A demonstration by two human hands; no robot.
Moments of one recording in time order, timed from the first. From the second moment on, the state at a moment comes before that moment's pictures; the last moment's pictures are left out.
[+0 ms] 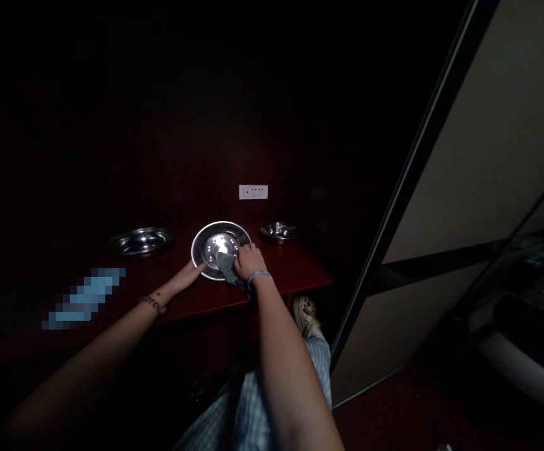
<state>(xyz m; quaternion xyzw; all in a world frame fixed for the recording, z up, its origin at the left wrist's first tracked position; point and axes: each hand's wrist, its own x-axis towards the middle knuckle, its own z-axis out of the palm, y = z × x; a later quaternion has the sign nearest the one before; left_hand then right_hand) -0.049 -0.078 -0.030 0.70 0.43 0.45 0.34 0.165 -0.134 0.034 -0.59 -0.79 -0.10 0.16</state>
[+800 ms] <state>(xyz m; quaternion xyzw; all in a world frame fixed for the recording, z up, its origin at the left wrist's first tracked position) -0.051 -0.077 -0.031 0.71 0.44 0.44 0.33 0.166 -0.135 0.035 -0.59 -0.79 -0.10 0.15</state>
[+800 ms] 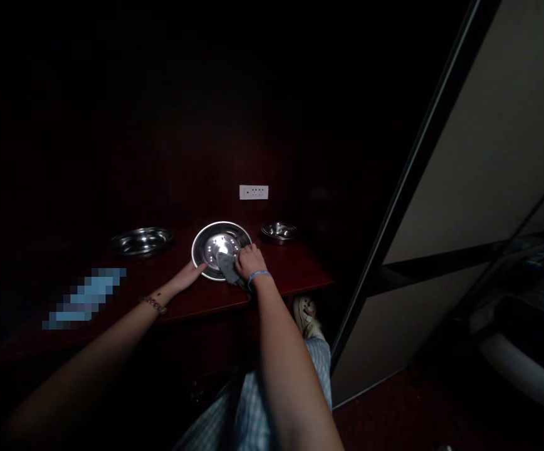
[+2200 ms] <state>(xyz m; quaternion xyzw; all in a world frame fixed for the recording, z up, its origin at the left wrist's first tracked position) -0.049 -0.079 -0.029 0.71 0.43 0.45 0.34 0.163 -0.137 0.037 -0.59 -0.79 -0.10 0.14</state>
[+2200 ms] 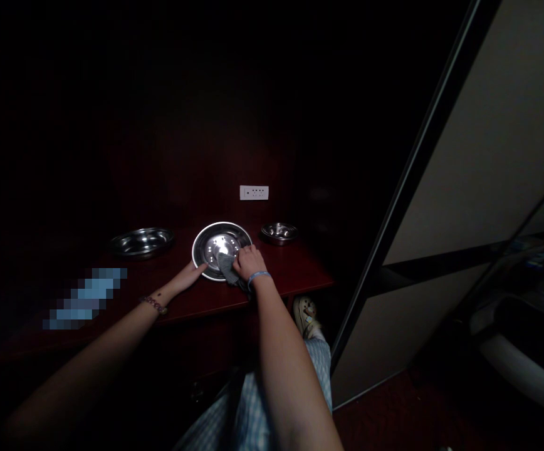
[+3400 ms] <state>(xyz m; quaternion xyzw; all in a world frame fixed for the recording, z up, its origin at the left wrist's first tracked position) -0.050 -0.074 -0.035 0.71 0.43 0.45 0.35 0.163 -0.137 0.040 -0.60 -0.78 -0.09 0.14</state>
